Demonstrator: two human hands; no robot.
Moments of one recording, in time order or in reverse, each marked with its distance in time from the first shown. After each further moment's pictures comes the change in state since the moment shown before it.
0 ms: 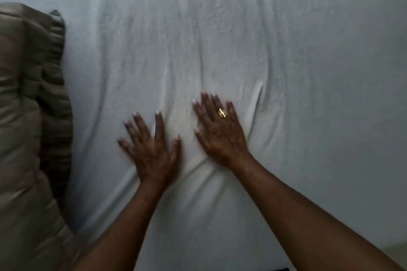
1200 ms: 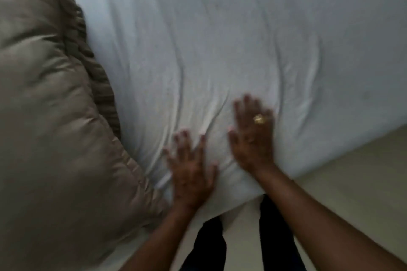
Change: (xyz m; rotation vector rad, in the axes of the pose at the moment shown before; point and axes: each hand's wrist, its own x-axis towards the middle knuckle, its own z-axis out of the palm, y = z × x) left_hand -0.201 -0.134 0.000 0.052 -0.154 0.457; right_hand -0.198 -0.160 0.065 0.134 0.157 0.456
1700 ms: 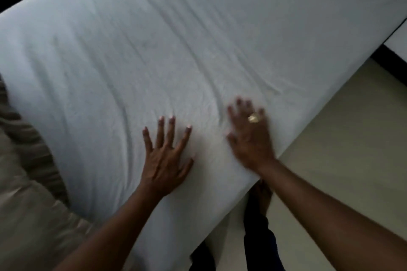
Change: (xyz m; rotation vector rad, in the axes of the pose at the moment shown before) left_hand 0.113 0.033 -0.026 0.194 -0.054 0.534; right_hand -0.010 0.109 -0.041 -0.125 0.089 0.150
